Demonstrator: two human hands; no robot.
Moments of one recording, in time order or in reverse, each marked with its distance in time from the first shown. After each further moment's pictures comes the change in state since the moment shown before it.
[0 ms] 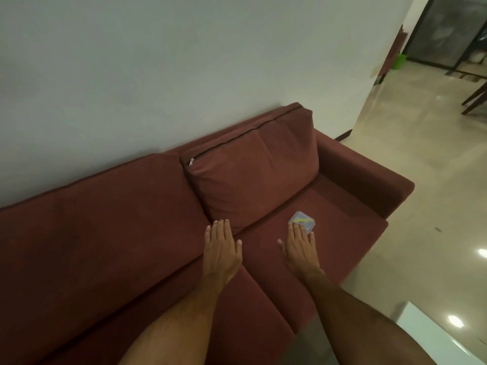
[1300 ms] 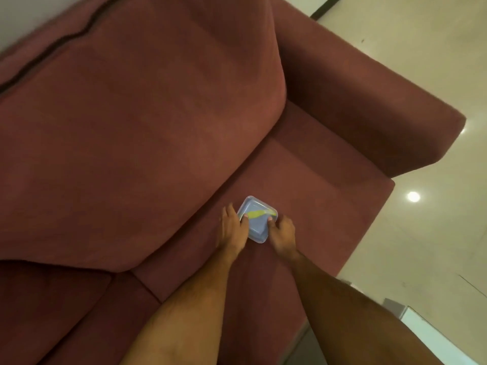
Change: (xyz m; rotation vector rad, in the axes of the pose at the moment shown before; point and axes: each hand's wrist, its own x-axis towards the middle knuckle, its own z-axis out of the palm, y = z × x) left_hand 0.300 0.221 0.395 -0.409 -0.672 -0.371; right_hand 0.310 0.249 0.240 0.787 -0.277 0.771
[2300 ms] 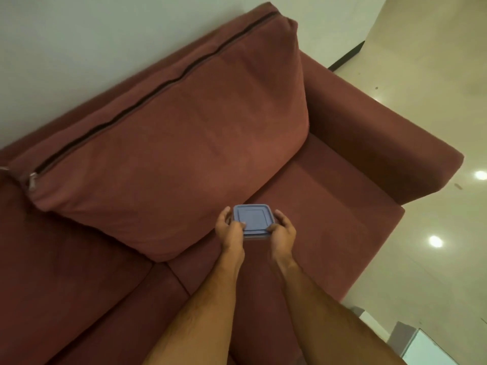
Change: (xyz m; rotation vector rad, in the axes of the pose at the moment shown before) left_hand -0.071 0.000 -0.089 -1.193 0.354 -0.249; right_hand -0.106 -0.098 0.010 1.001 0.026 0.073
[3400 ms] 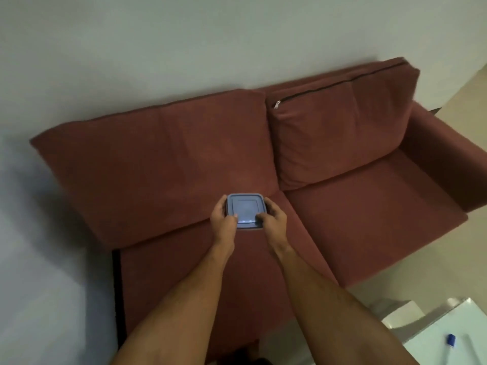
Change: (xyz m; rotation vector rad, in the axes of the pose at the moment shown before) left_hand -0.205 0.021 -0.594 -0.133 0.078 0.301; right_hand -0.523 0.253 0.054 -0.445 -0.607 -0.279
